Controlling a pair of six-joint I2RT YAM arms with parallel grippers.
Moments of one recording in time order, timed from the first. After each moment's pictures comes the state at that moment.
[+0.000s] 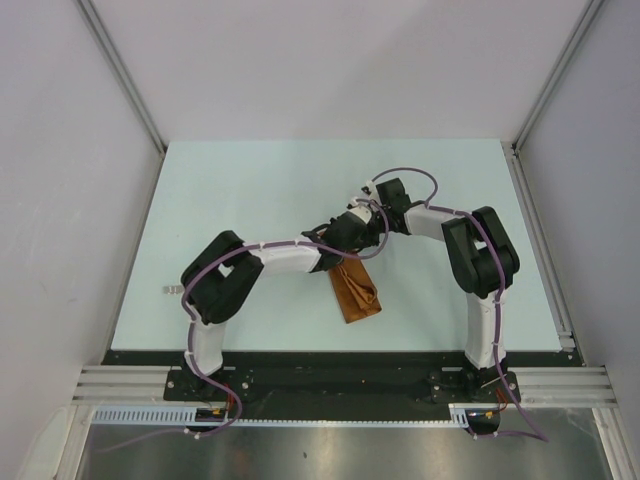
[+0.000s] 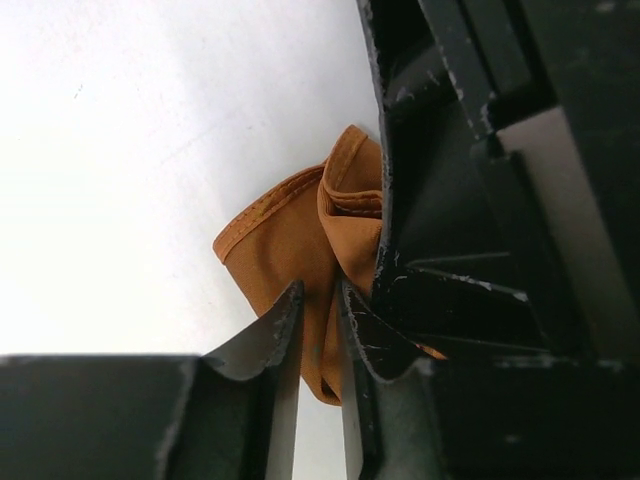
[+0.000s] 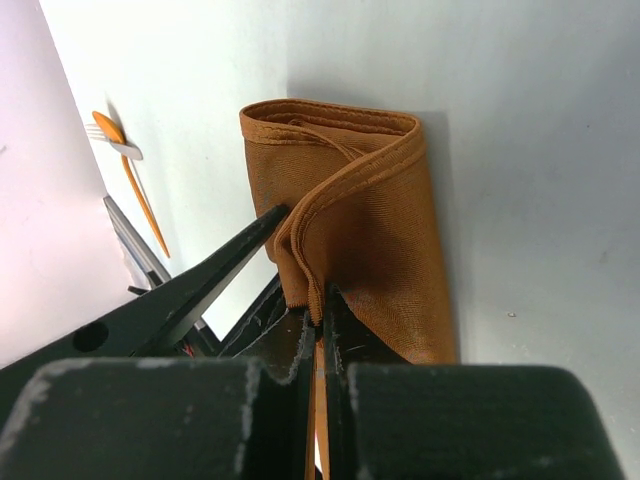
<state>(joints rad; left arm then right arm) -0.85 1.97 1.23 -0.12 -0.48 -0.04 0.42 2.06 1.29 -0.14 -0.67 0.64</state>
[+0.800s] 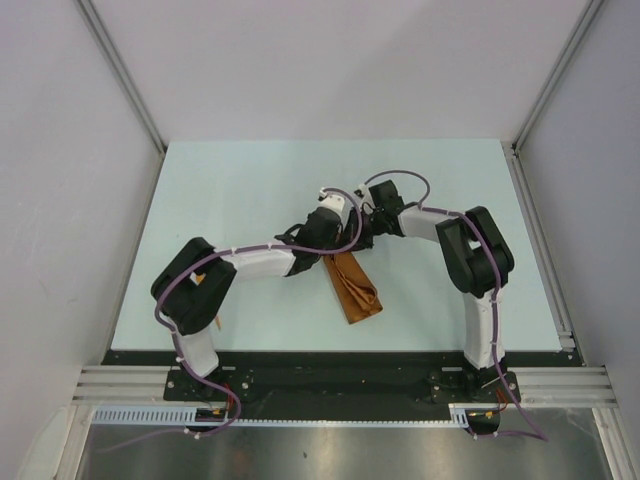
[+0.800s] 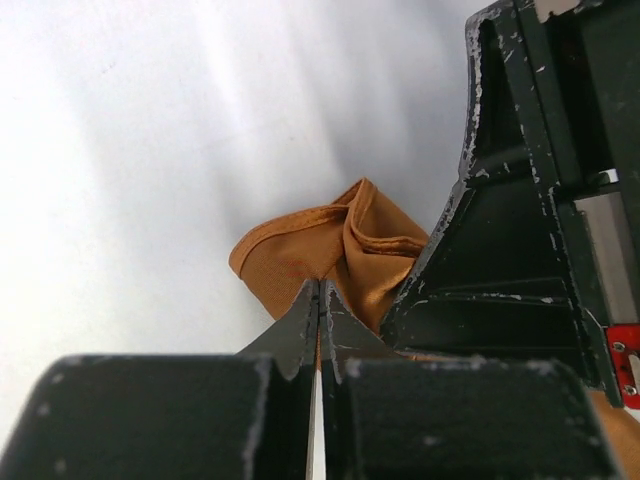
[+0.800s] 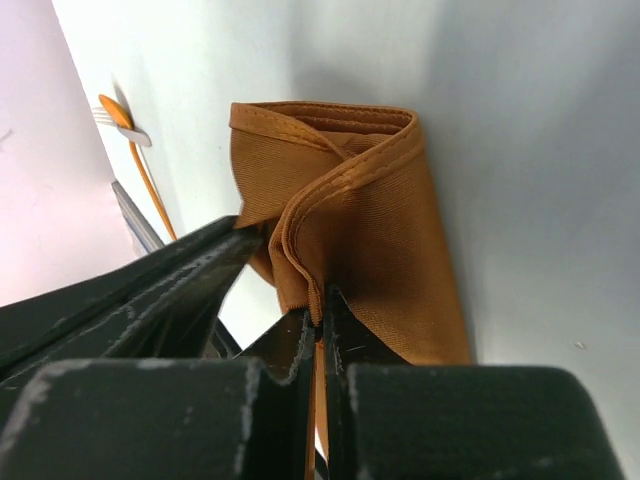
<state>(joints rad) -0.77 1.80 1.05 0.07 -0.38 -0.21 0.45 2.07 1.31 -0.14 -0.69 0.66</state>
